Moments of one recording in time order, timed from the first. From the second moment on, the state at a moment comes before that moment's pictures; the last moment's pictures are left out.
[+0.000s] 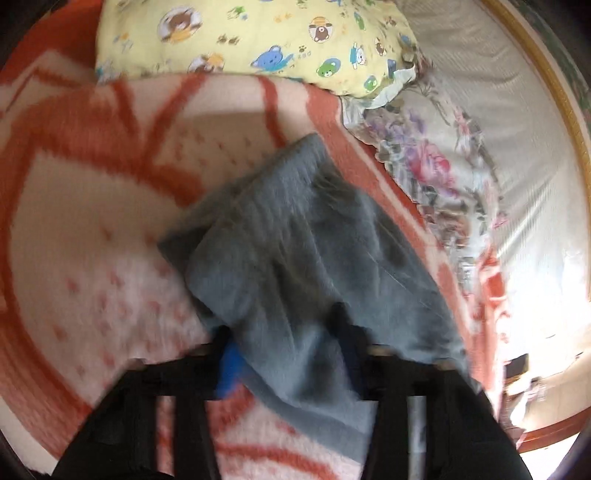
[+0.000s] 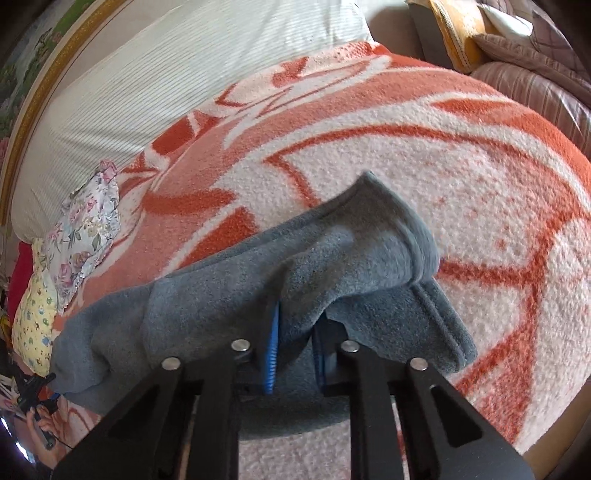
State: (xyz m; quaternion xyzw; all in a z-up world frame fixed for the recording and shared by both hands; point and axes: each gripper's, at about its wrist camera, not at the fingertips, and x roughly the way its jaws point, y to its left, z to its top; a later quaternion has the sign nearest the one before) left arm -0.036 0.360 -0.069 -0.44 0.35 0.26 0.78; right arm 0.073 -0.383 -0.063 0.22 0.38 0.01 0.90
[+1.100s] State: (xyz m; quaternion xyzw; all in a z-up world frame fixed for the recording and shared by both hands) left arm -0.090 0.383 -0.018 -0.30 0.32 0.34 0.83; right arm 0.034 -0.387 -0.052 0.15 0.41 -0.06 0.90
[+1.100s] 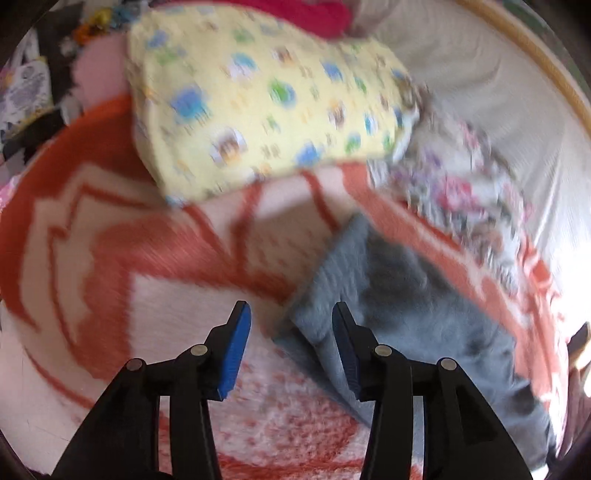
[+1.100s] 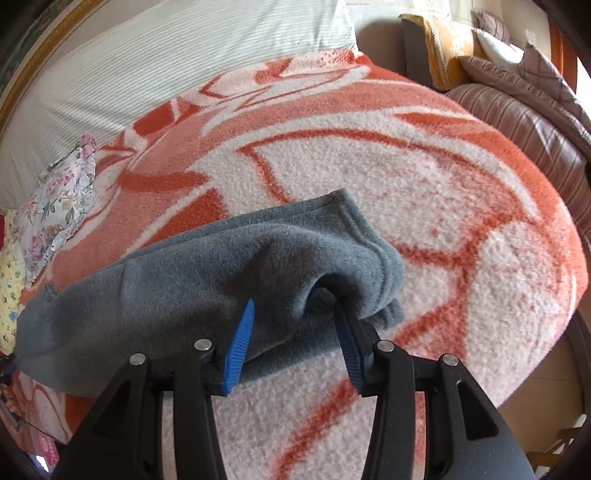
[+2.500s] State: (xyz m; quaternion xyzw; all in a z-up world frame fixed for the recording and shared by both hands) left arm -0.056 0.380 -0.055 -0.38 0.30 0.32 0.82; right arm 0.241 0.073 -0.054 0.02 0.45 0.37 0.81
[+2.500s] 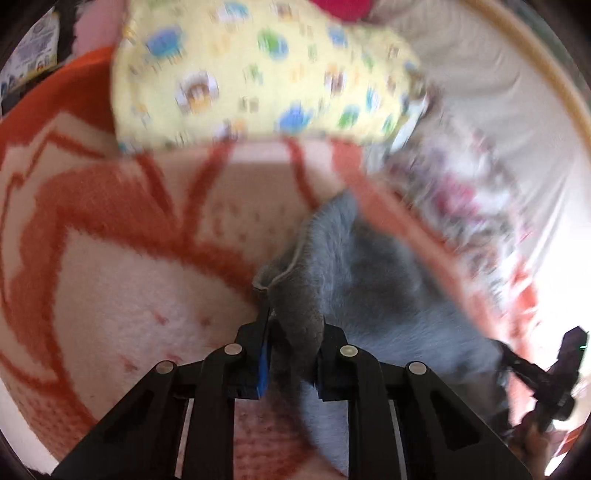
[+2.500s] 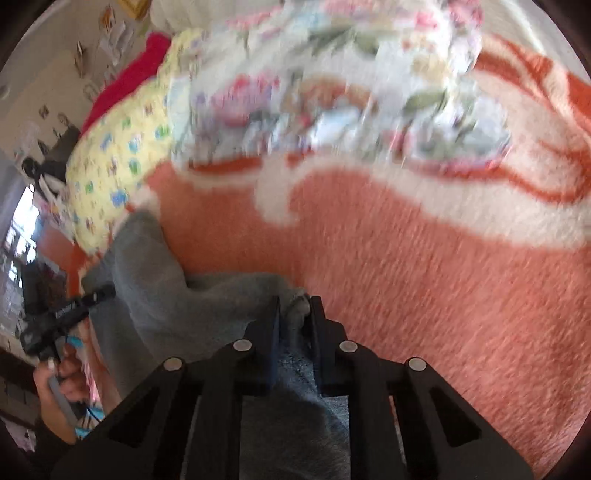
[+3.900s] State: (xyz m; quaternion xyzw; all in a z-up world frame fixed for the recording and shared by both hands) left arm 0.098 0.120 -0.001 -0.17 0.40 0.03 0.90; right arm 0.031 -0.280 -0.034 0.23 0.35 0.09 0.90
